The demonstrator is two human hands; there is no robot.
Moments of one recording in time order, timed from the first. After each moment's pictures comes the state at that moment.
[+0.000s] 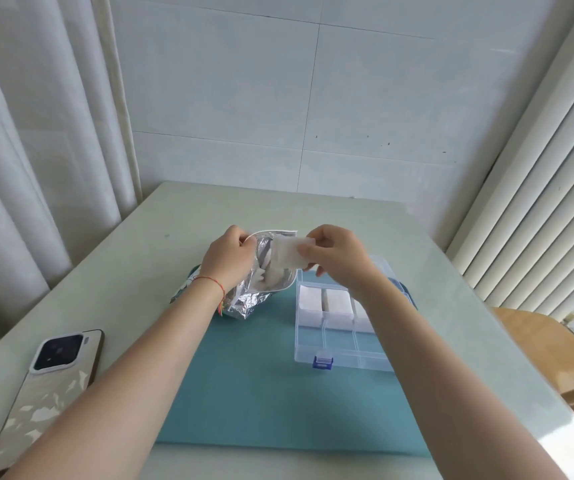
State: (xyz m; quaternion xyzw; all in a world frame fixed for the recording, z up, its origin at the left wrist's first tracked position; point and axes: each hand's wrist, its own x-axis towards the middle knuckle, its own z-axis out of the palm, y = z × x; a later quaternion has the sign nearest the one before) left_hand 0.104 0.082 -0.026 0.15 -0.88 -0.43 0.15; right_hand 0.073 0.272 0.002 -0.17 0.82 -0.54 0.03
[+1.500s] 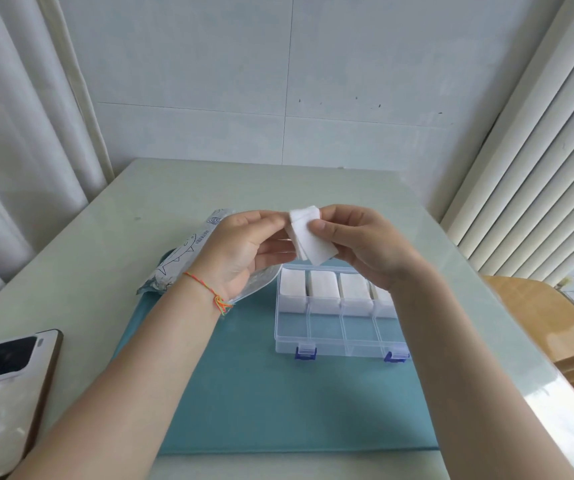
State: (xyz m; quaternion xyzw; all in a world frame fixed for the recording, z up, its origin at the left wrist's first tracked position) left_hand 0.124 0.146 0.000 0.03 -0.61 -0.79 0.02; right_hand 0.071 0.325 0.005 -0.21 0.66 -0.69 0.19
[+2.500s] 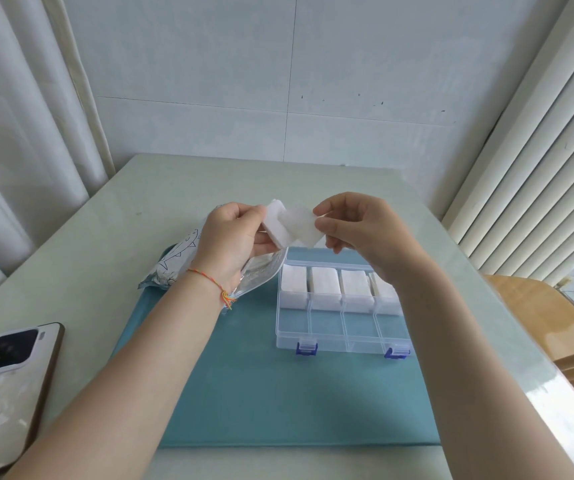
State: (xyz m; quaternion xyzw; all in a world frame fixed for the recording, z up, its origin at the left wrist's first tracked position) left_hand 0.120 0.145 -0.002 0.12 -0.62 -0.76 0.14; right_hand 0.074 0.325 0.013 -0.22 0.75 -0.62 0.06
